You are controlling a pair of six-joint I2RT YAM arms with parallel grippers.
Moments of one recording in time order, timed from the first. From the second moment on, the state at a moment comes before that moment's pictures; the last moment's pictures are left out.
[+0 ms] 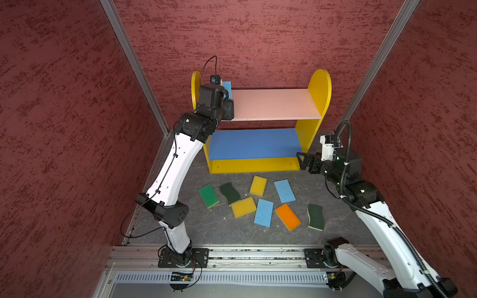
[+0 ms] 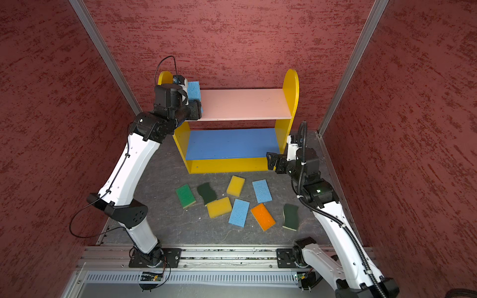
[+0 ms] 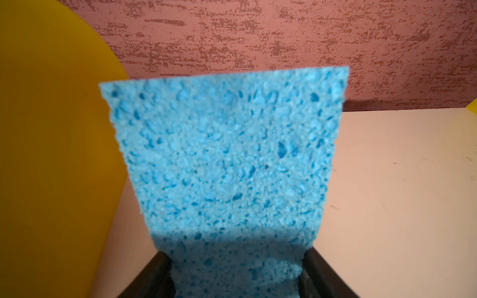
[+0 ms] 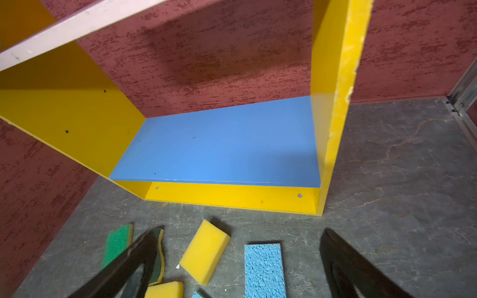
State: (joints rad) left arm -0.46 1.77 2.30 -0.91 -0.35 -0.19; right arm 0.30 0.94 1.04 -0.47 -0.09 0.30
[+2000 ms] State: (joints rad) left arm -0.44 1.88 2.36 -0.90 -0.42 -0.21; right arm 0.35 0.91 1.04 -0.50 -0.06 0.27
